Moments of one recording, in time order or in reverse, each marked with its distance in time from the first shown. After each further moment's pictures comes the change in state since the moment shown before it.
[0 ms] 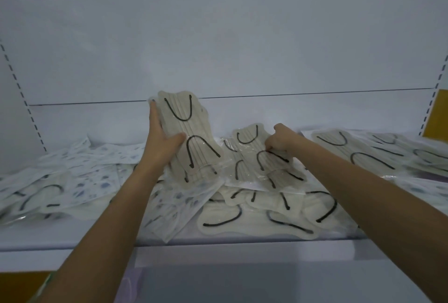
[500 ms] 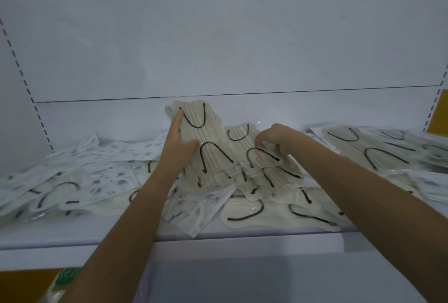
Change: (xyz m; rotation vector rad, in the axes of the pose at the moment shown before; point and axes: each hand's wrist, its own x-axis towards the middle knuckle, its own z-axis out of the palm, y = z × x) left_hand -0.008 -0.016 -0.008 0.020 -0.075 0.036; right_hand -0.006 -0.035 0.030 0.294 -0.125 0.121
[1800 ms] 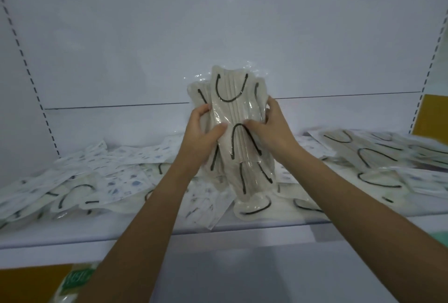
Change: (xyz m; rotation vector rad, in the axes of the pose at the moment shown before) left_hand -0.025 0.058 -0.004 -0.192 -0.069 0.046; right_hand -0.091 -0.026 0.029 0.358 0.216 -0.623
